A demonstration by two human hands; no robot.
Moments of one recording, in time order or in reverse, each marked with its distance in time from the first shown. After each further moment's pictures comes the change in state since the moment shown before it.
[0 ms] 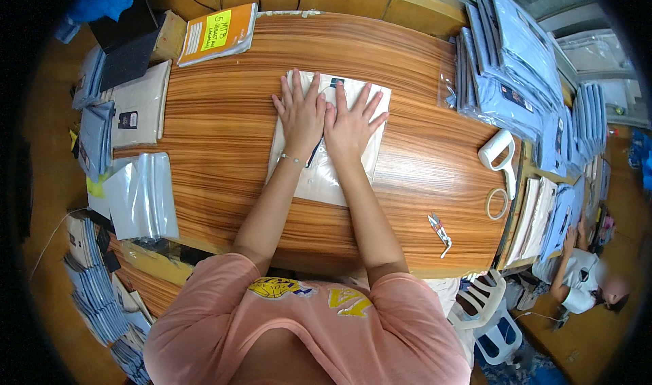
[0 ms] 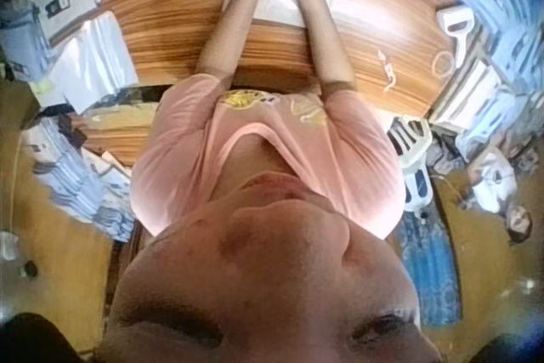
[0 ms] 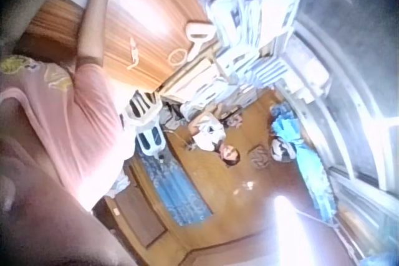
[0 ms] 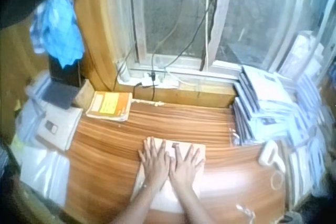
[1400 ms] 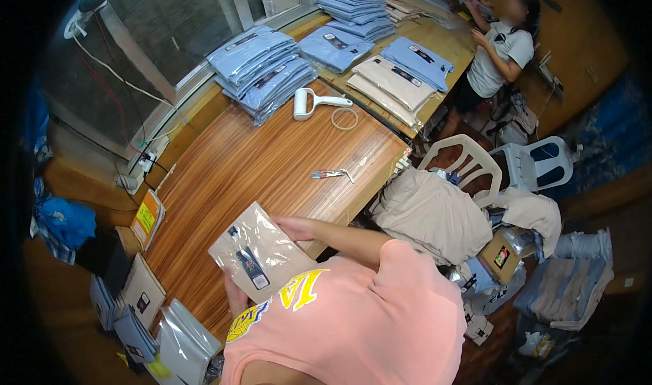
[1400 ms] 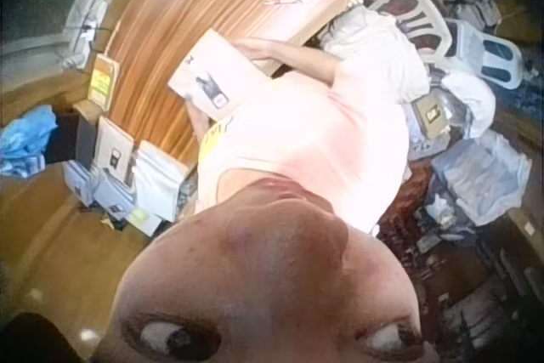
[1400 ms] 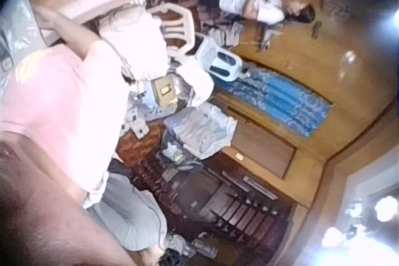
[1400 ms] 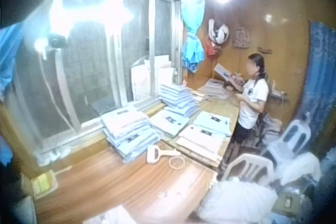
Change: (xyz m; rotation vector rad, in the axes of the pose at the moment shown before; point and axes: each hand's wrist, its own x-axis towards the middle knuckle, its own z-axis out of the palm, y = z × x) left_hand -0.186 -0.104 -0.091 -1.590 -0.754 -0.613; right_hand -0.189 0.074 -0.105 2.173 -0.755 0.625
